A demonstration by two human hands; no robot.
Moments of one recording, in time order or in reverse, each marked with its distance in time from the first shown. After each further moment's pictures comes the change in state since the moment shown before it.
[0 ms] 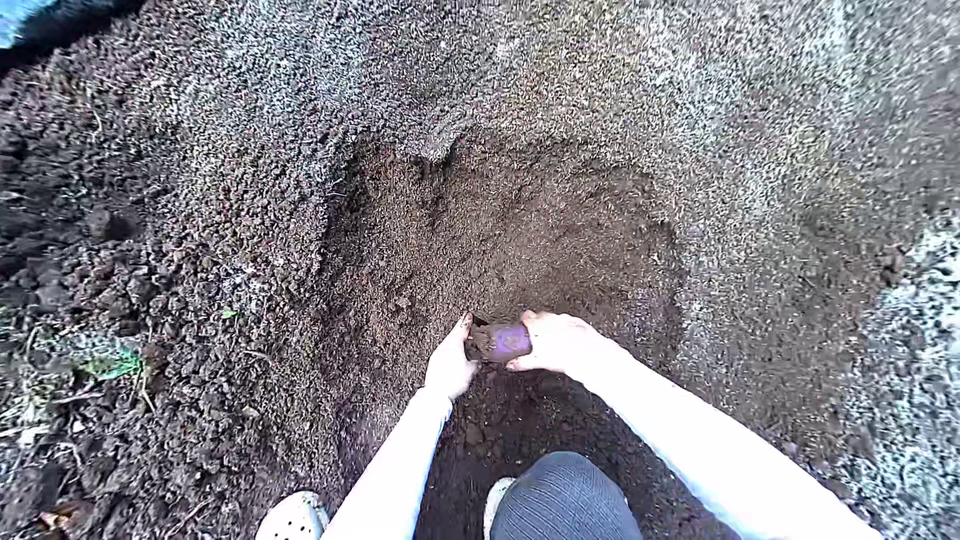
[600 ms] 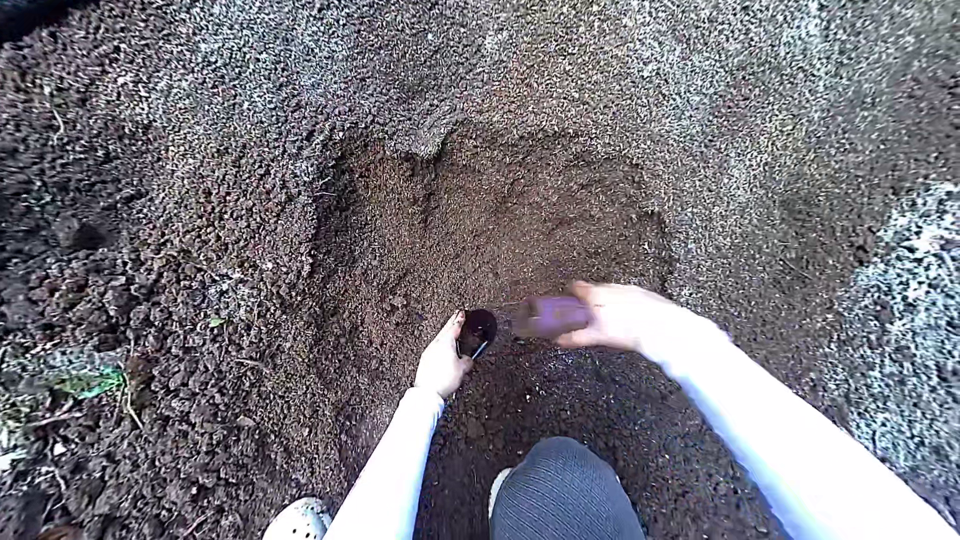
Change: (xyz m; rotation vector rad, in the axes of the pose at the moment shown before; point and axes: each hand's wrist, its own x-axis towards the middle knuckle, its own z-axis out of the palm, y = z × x) left_hand 0.000 -0.010 -0.011 0.054 -0.020 0.025; right_hand -0.046 0.056 -0.029 0.089 0.132 0.096
